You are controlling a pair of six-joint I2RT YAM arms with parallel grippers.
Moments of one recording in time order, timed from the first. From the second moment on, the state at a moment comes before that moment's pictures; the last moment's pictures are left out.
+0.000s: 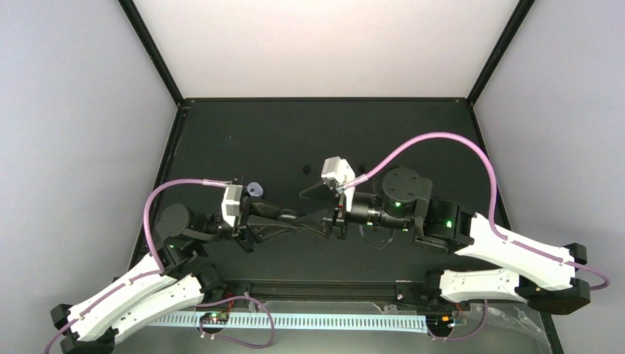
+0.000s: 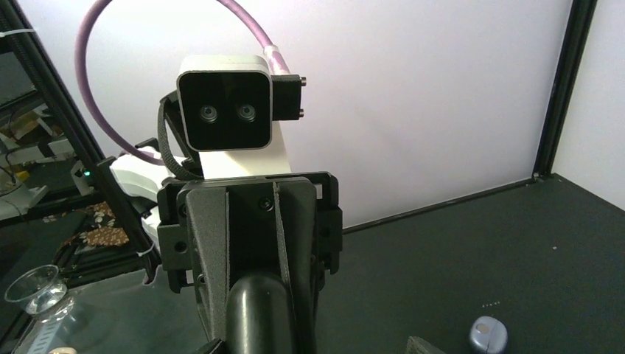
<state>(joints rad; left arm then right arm) -0.90 0.54 0.64 0.27 0.59 -0.44 1.26 1.04 1.26 -0.30 -0.12 0.17</state>
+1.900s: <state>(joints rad) -0.89 0.27 0.46 0.09 0.30 -0.55 0.51 1.28 0.85 -0.07 0.00 0.63</state>
